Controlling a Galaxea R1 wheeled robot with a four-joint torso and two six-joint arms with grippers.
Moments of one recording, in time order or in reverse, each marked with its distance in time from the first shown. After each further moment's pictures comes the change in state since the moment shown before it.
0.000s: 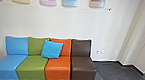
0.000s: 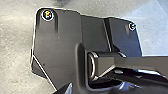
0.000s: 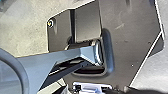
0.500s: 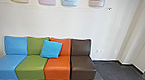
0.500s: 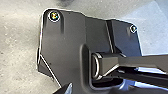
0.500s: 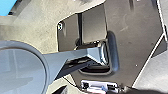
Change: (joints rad) left arm -0.003 -0.118 0.136 -0.031 0.001 0.000; right arm 0.005 -0.186 0.256 0.002 0.000 0.001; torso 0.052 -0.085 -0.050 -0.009
